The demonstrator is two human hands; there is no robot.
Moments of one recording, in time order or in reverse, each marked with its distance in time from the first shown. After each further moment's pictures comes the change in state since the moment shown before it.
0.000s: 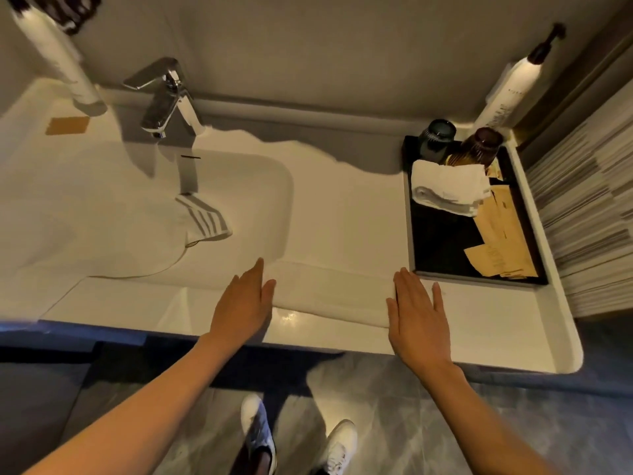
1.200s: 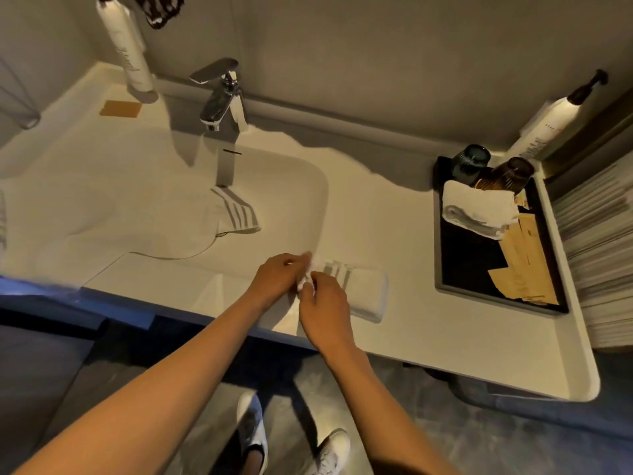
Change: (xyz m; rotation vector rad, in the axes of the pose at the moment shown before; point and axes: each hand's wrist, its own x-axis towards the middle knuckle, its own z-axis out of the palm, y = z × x) left_hand 0.024 0.013 -0.034 -0.612 -0.155 -0.289; right_hand 0.014 -0.210 -0.038 0.725 -0.260 0.119
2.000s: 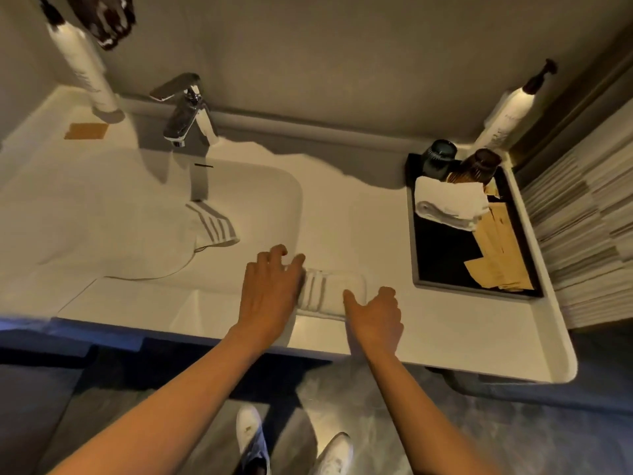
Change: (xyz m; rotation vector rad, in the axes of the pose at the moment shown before) left_hand -0.027 0.008 0.035 0.897 0.384 0.640; right_hand 0.013 0.089 -0.059 -0.131 0.286 0.416
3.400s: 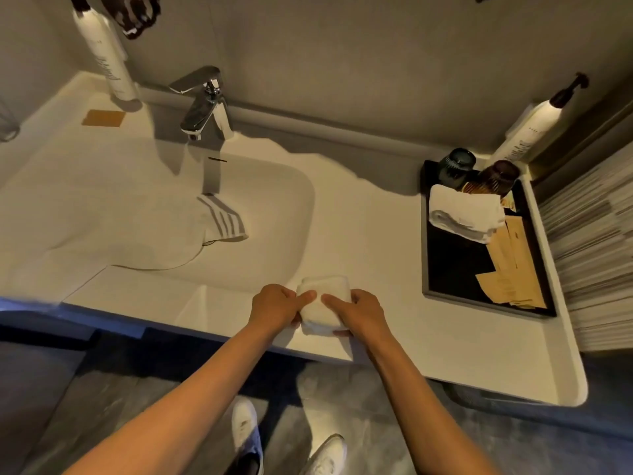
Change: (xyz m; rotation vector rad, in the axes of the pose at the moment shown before) left_hand -0.001 -0.002 0.004 -0.816 -0.413 -0.775; right_hand 0.006 -0.036 -0.001 0.299 -0.458 0.057
